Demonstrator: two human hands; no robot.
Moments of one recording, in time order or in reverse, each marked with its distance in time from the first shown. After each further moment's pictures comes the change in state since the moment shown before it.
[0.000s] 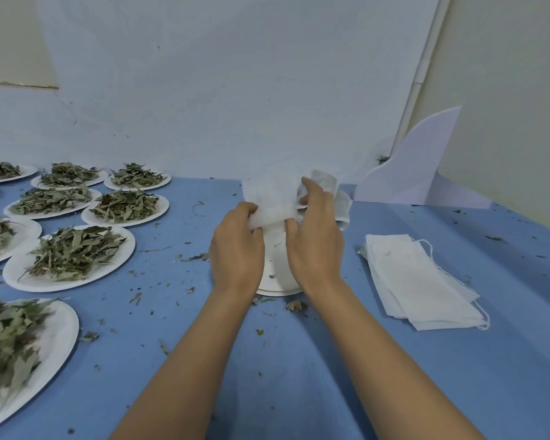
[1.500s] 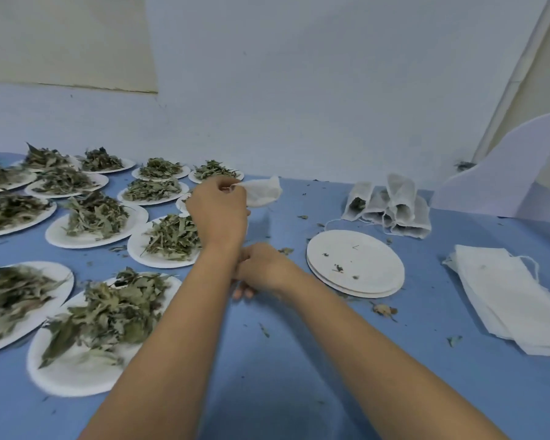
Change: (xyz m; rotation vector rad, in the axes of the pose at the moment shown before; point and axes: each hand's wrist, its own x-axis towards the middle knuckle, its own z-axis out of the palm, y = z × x) left_hand 0.057 -0.032 -0.117 -0.149 0.284 -0.211; right_hand -0.046 -0.111 0.086 0.411 -1.071 0.295
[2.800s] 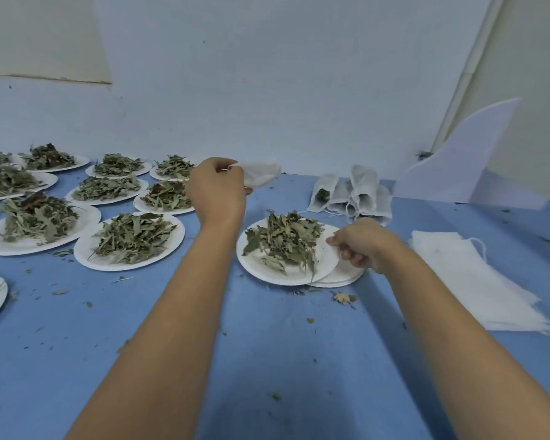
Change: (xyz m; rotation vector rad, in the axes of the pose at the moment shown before) left_hand -0.011 0.020 0.047 -0.150 -0.093 -0.037; right_hand -0.045 0.061 -0.153 0.076 0.498 0.373
